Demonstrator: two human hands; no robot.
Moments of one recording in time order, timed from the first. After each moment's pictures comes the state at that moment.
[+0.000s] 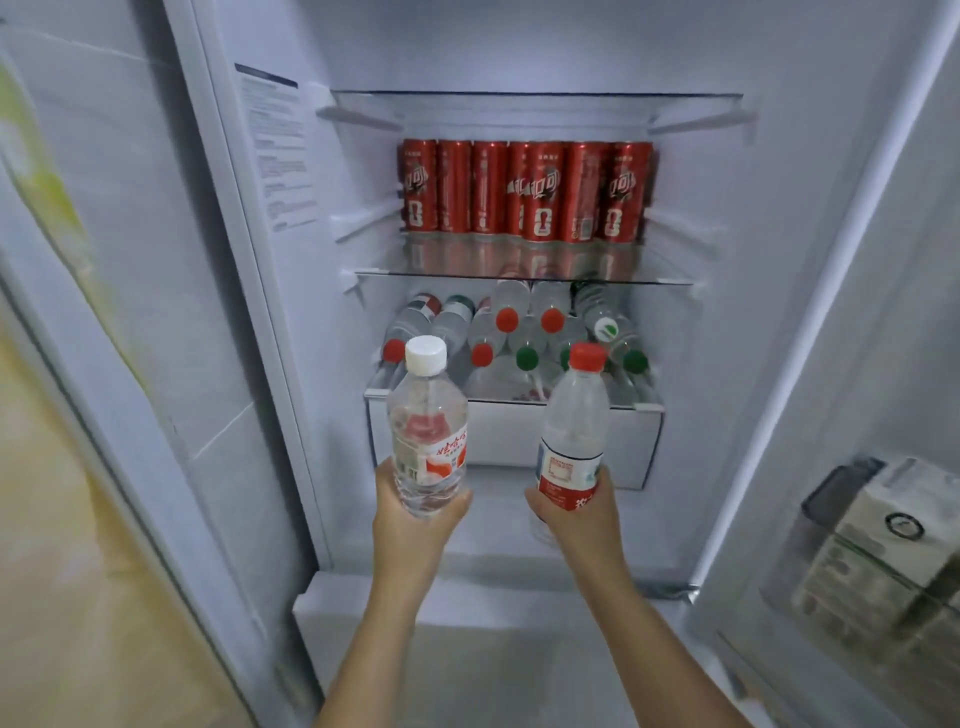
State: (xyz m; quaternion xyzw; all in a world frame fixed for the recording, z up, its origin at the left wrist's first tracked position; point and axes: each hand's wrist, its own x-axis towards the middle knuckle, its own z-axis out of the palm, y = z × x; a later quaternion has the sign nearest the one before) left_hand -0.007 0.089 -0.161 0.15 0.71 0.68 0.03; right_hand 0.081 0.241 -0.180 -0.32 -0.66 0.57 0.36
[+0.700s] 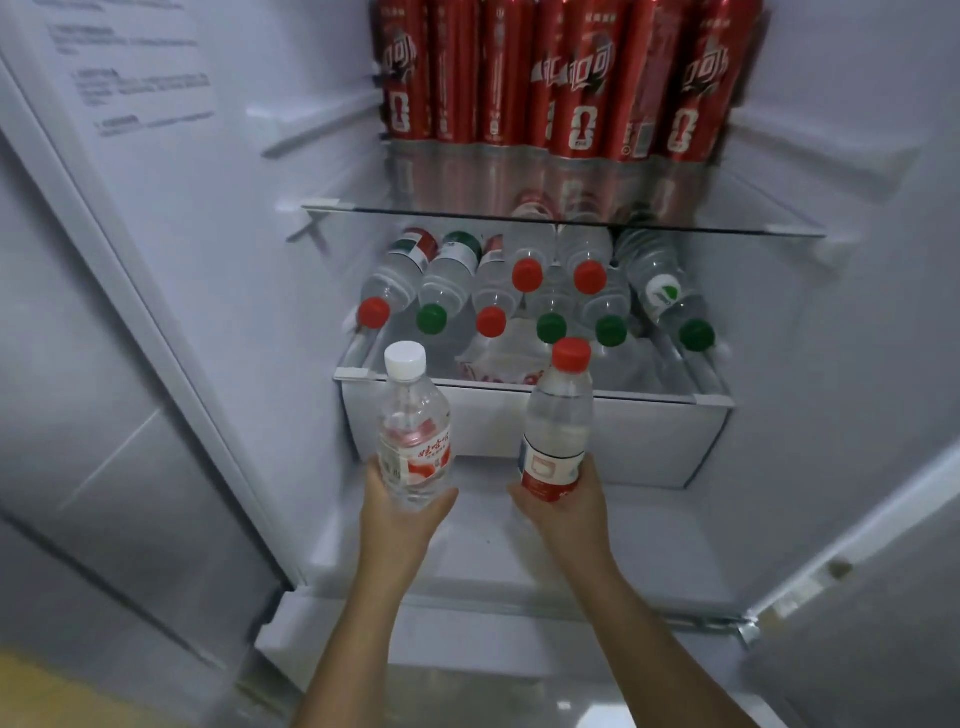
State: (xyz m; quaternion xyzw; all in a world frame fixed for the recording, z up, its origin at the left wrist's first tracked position) left_hand -0.096 0.129 -0.225 0.11 0.74 0.65 0.10; right_hand 0.005 0.280 -0.233 -0.33 -0.69 0.56 0.32
